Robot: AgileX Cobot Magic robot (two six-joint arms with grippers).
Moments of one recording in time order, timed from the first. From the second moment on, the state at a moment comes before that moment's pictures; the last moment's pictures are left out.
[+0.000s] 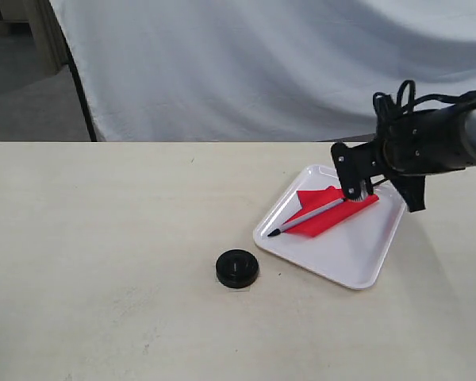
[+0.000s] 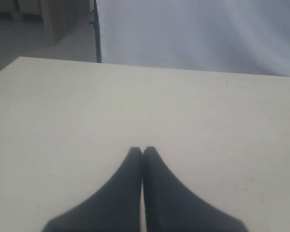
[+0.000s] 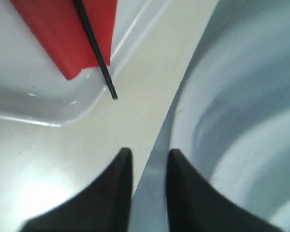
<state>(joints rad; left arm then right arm) -0.06 0.00 0.00 0.16 0.33 -0.25 0.25 1.98 -1.21 -1.52 0.44 -0.14</state>
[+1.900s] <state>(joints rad) -0.06 0.00 0.00 0.16 0.33 -0.25 -0.03 0.00 -0.11 -0.02 0.00 0.16</state>
